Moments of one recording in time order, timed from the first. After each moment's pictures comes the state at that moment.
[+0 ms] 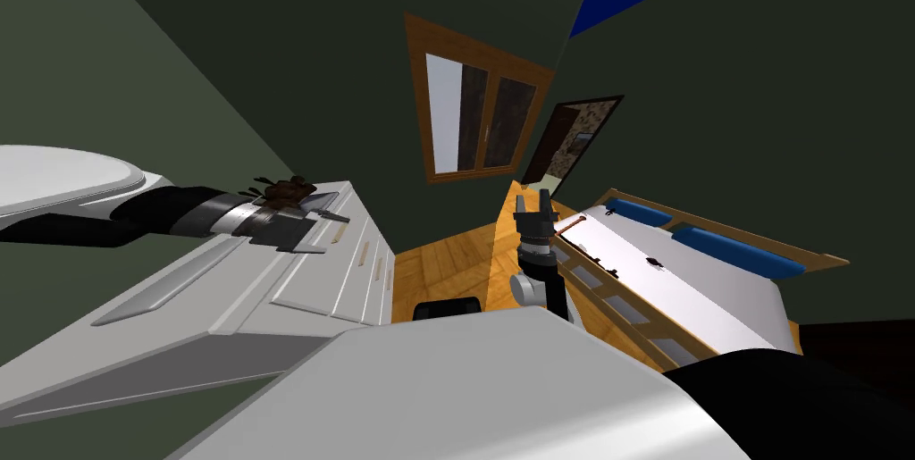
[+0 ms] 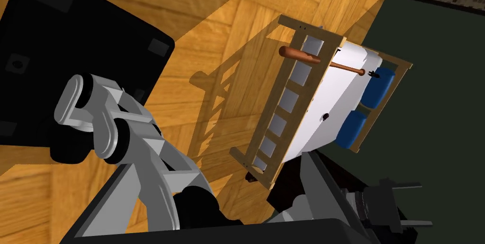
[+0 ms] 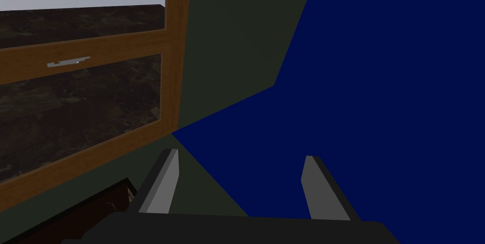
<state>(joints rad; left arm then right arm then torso) 0.13 1.57 0.22 -1.65 -0.90 -1.40 -0.87 0.47 -0.05 0.06 -2.31 -0.02 -0.52 -0.14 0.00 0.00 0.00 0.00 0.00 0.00</state>
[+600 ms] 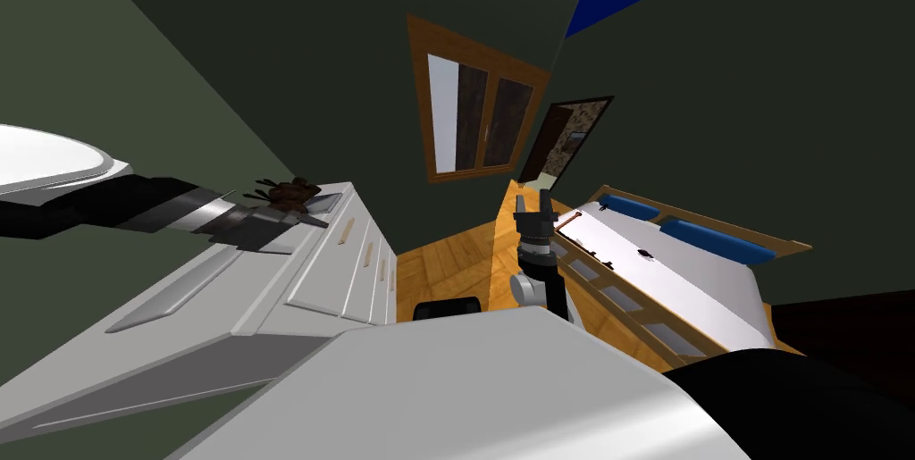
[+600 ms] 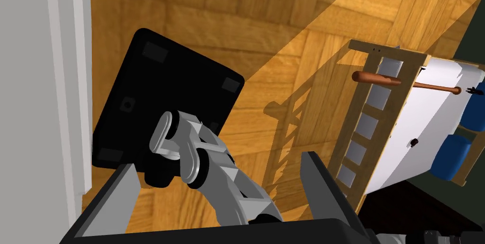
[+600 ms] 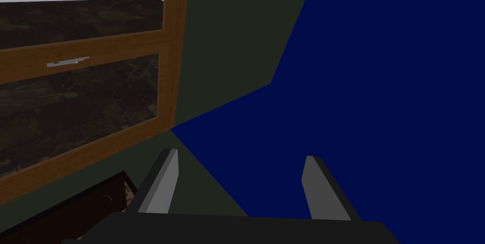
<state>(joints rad) 0.13 1.66 0.24 -1.54 -1.07 -1.46 -1.03 0.47 -0.05 0.06 -2.31 -0.02 -0.52 -0.14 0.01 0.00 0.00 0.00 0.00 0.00</state>
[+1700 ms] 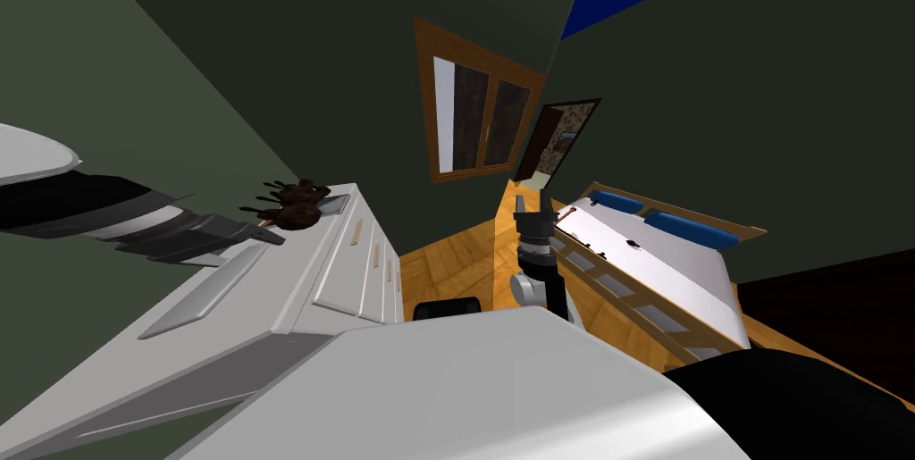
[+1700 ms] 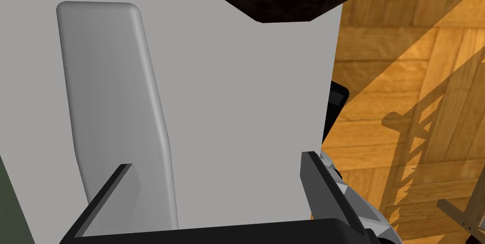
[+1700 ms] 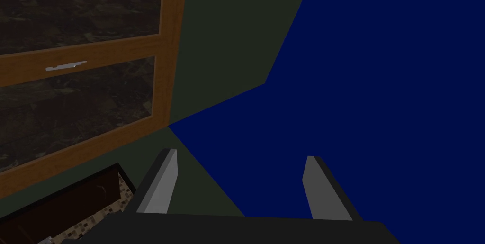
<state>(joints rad) 0.21 1.73 0.29 -1.42 -1.32 -1.56 -1.28 0.47 -0.05 0.06 -2.31 -0.02 -0.52 -0.14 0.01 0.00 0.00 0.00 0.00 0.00</state>
